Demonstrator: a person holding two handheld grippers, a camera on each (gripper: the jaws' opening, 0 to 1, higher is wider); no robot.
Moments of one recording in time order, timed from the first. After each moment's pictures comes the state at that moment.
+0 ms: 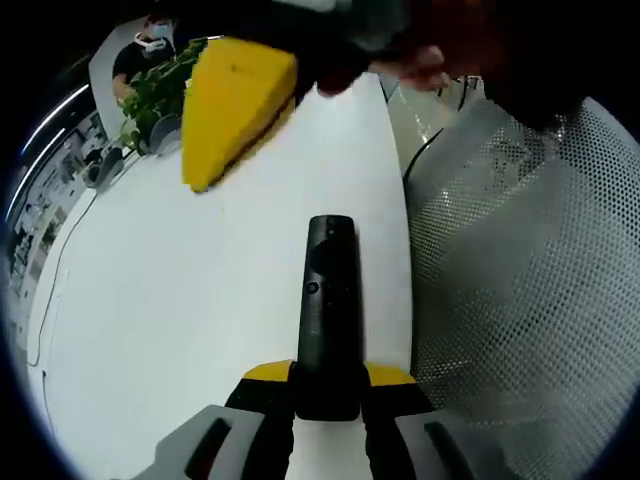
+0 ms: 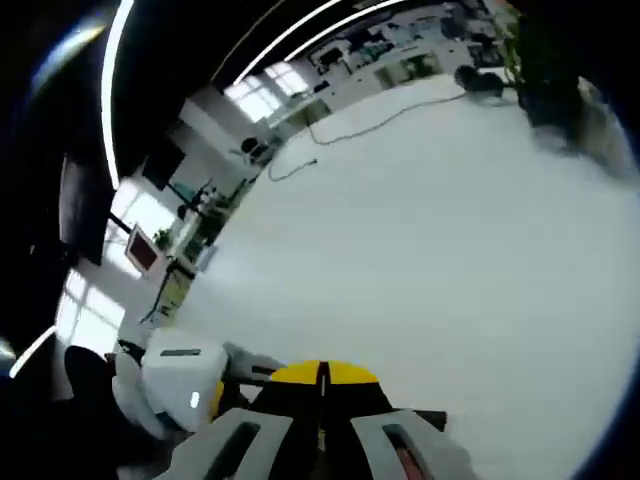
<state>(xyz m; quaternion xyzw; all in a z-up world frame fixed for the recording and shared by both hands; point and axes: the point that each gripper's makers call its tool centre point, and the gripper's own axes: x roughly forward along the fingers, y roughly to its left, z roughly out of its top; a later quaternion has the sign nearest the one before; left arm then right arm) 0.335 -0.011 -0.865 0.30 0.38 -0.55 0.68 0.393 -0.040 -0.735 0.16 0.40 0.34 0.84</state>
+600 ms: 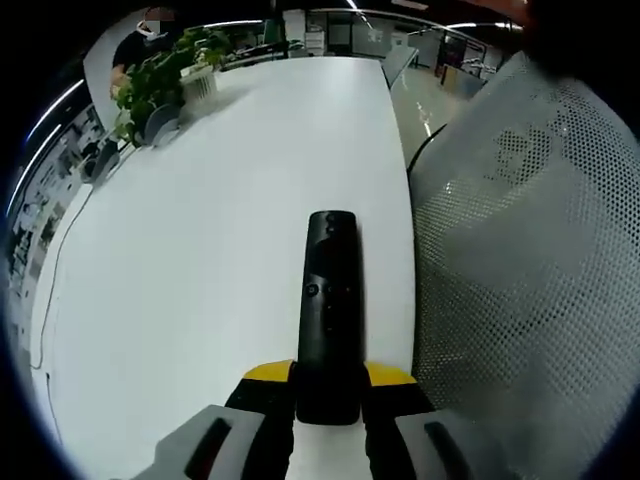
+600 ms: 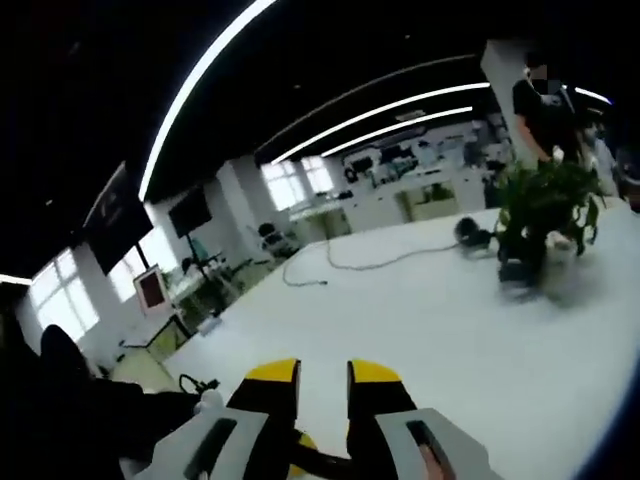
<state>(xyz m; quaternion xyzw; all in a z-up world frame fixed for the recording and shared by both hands) 0.336 -0.015 -0.865 0.33 0.41 -0.53 0.66 0.386 -0.111 -0.620 0.11 0.20 0.30 0.93</state>
